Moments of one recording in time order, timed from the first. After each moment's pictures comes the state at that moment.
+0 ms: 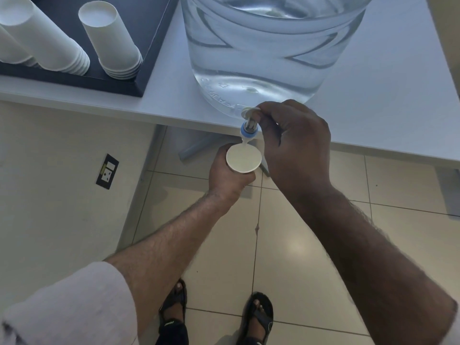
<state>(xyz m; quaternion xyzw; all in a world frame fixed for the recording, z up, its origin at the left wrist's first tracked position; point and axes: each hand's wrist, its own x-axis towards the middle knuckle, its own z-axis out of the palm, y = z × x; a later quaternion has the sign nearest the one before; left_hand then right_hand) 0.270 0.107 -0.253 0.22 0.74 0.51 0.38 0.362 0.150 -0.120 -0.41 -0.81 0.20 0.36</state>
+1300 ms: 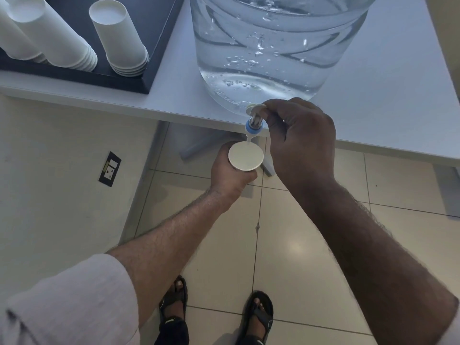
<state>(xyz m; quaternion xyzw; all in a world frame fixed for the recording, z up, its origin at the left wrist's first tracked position) 0.267 0.102 -0.256 0.22 0.73 0.53 0.37 0.362 0.146 -0.116 -0.43 -0.81 0.19 0.34</state>
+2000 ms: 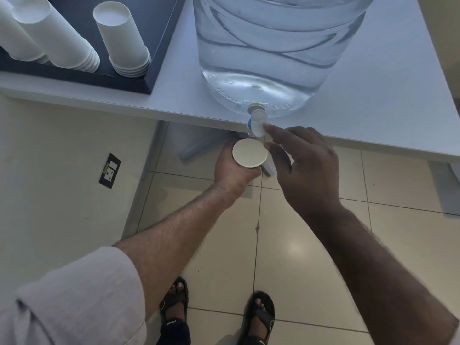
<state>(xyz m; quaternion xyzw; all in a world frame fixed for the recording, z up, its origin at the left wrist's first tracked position) 0.266 0.108 -0.256 0.25 0.71 0.53 0.38 0.391 0.128 -0.147 -0.37 -0.85 0.12 0.36</state>
